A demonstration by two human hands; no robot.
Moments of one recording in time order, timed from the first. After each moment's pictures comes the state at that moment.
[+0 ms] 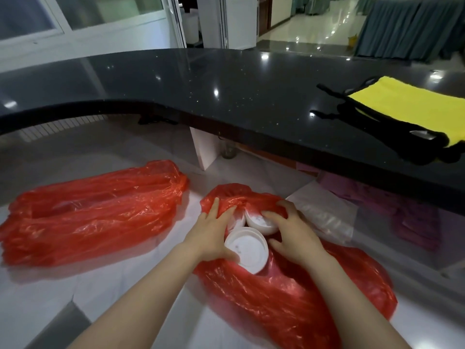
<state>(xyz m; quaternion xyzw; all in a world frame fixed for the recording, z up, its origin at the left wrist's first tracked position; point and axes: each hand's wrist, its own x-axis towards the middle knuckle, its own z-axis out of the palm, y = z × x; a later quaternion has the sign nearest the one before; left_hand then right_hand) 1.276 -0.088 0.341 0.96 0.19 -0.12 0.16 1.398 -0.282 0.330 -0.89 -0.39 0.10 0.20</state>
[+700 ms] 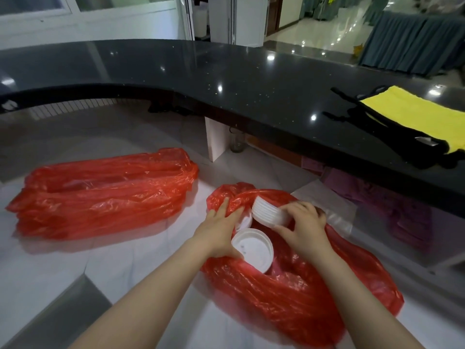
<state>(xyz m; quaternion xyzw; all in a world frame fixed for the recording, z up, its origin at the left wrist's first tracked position) 1.253 -0.103 0.345 0.96 0.18 -0.13 0.18 1.372 -0.292 0.357 -0.89 -0.36 -0.01 0.27</state>
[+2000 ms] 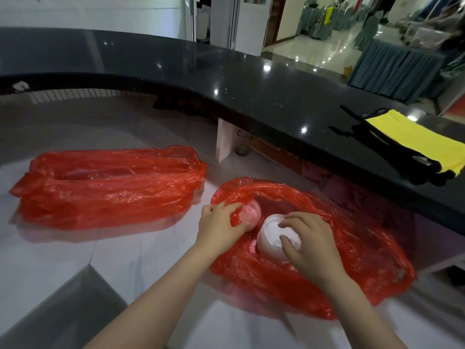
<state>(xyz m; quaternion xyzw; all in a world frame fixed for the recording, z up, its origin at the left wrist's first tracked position) 1.228 -0.108 0.367 0.89 0.28 0.11 0.33 1.322 -0.303 0.388 -0.86 -0.44 -0.11 0.23</state>
